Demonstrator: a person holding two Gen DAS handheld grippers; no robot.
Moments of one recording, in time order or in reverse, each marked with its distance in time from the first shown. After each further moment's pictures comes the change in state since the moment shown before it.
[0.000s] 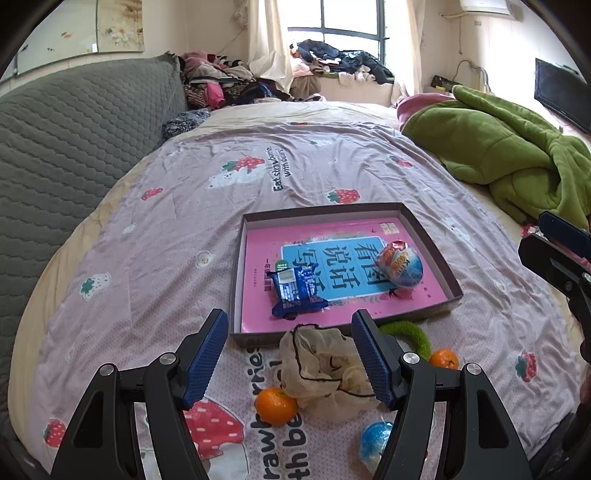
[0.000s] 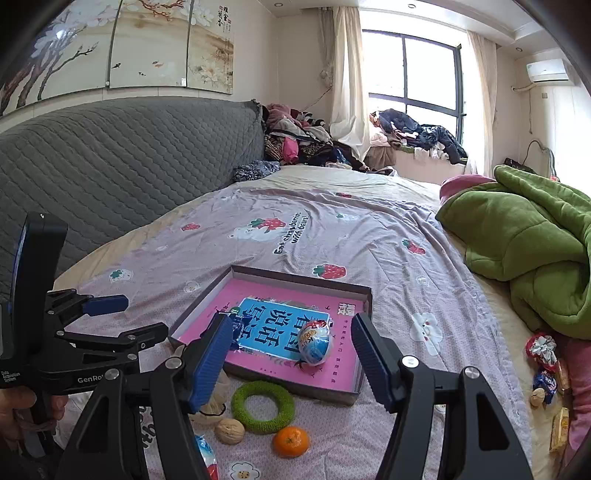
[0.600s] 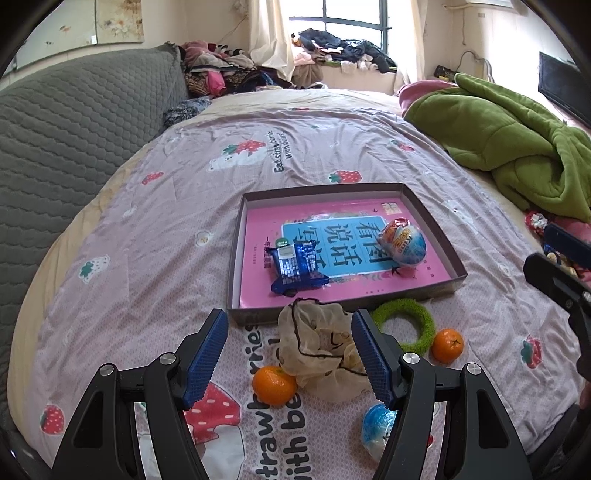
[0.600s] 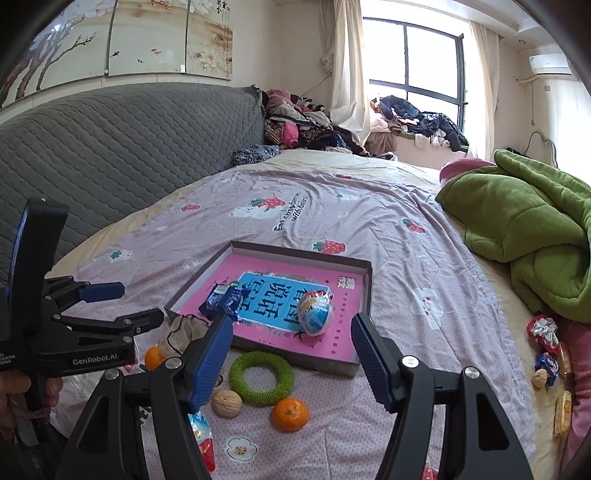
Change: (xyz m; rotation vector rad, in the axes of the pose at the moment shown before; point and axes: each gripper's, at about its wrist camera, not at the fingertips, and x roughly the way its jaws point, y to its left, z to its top) left arm 0.006 -0.003 -0.018 -0.007 0.046 0.010; right arm 0.000 -0.003 -0.027 0.004 0.062 0.001
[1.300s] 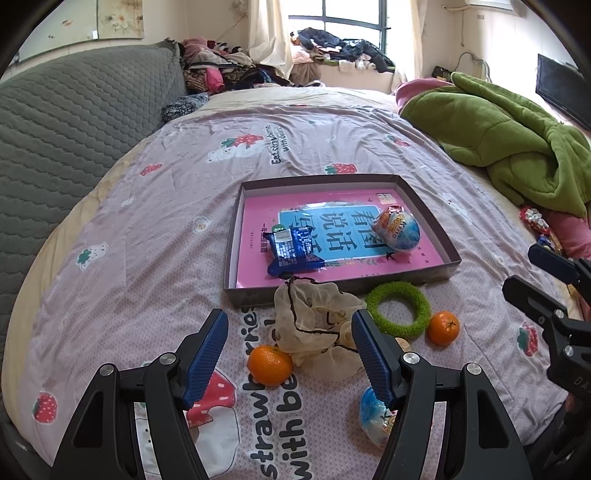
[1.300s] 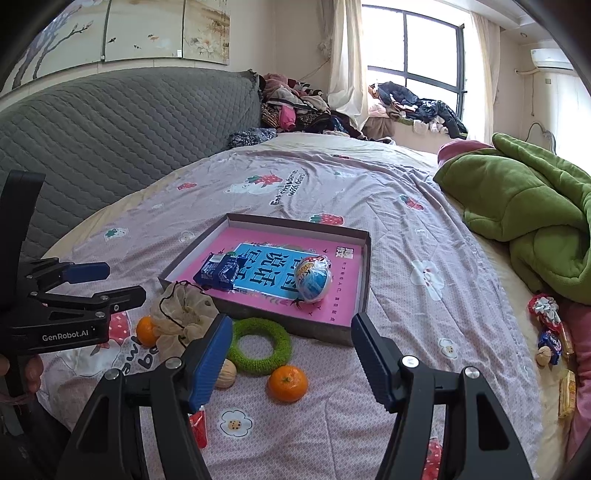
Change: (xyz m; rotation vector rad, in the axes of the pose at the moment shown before) left arm -0.005 0.000 -0.020 -0.008 0.004 -0.018; right arm 0.008 0.000 -0.029 0.004 0.059 -0.013
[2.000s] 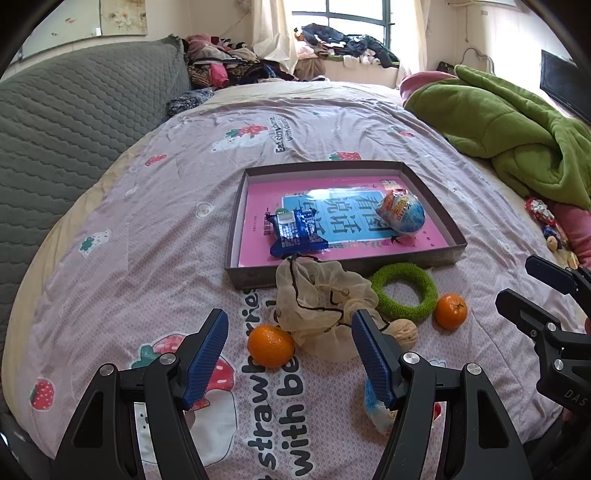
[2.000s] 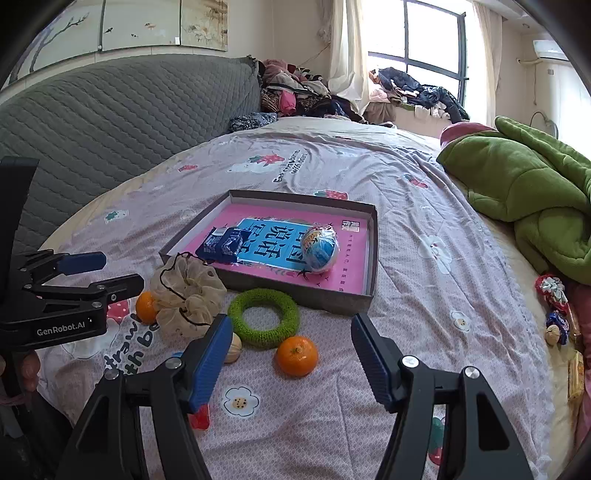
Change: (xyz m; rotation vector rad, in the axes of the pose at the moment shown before) left arm 0.004 -0.003 -0.019 0.001 0.018 0.026; right arm 0.010 0.006 -0.023 0.009 0.057 0.010
